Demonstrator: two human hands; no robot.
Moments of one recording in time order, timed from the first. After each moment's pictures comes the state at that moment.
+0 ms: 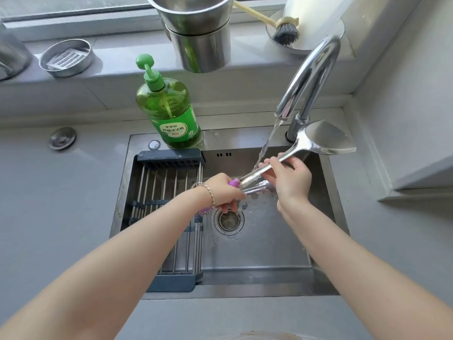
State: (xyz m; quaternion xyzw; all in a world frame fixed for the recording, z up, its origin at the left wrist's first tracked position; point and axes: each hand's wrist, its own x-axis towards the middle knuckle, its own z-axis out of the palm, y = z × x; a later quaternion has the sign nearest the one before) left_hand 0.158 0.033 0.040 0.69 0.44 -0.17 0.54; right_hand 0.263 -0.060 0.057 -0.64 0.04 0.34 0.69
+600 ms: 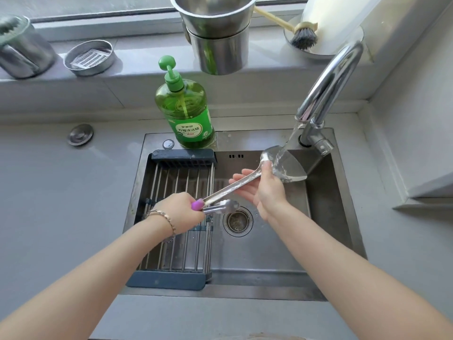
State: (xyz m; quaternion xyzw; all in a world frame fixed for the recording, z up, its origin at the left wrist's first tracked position) left_hand 0.058 0.041 0.057 0.79 0.49 -0.22 0.28; right_hand 0.220 -0.033 0.051 -0.57 0.08 0.54 0.62
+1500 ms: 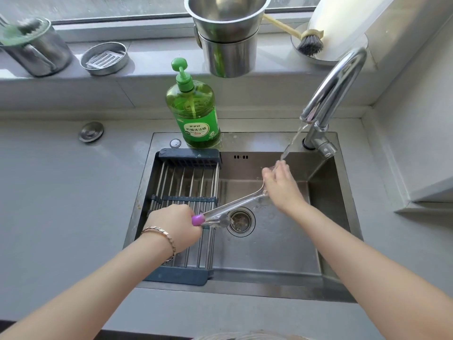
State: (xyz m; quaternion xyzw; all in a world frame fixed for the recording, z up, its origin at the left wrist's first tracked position) left_hand 0.038 0.005 0.080 0.83 0.49 -0.23 0.13; right_hand 0.251 -0.050 0.021 -0.82 -0.38 0.34 0.24
